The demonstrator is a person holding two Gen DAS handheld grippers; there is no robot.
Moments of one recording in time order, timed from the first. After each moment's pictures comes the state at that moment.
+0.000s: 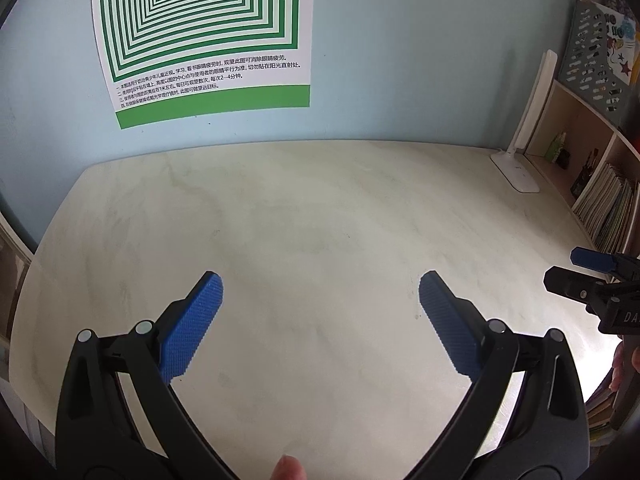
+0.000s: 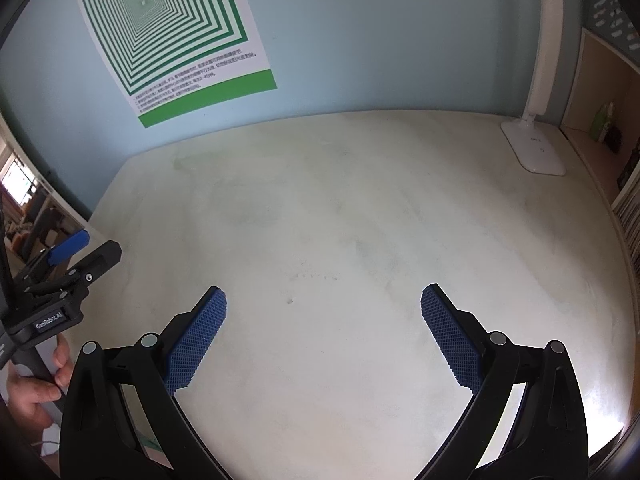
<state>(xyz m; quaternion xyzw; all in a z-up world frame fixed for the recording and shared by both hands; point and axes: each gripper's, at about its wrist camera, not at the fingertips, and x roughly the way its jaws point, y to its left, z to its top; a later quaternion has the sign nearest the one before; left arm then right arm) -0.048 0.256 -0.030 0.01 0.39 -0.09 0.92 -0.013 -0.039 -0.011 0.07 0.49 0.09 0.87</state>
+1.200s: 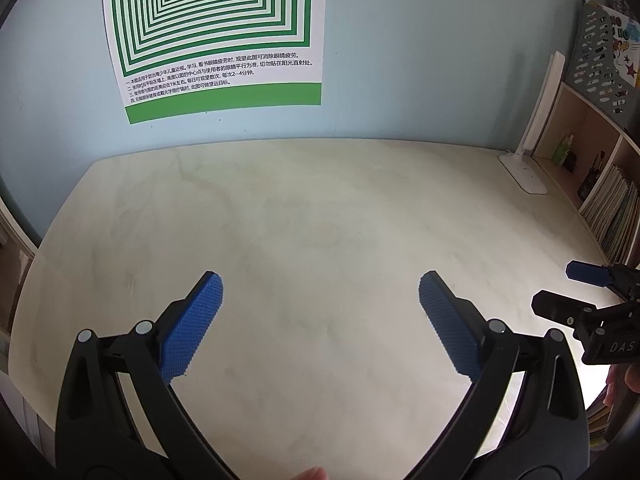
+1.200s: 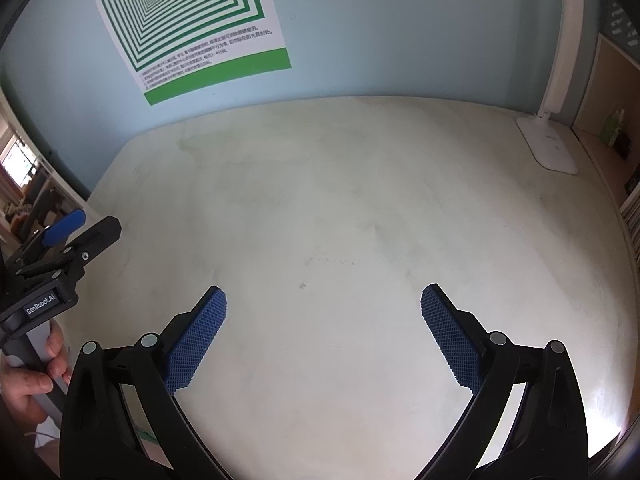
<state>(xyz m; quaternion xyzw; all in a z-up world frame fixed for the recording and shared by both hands) -0.051 0.262 -0.035 0.01 0.39 -0.07 0.92 -0.017 -0.017 -0.025 0.05 0.50 0.10 0.86</state>
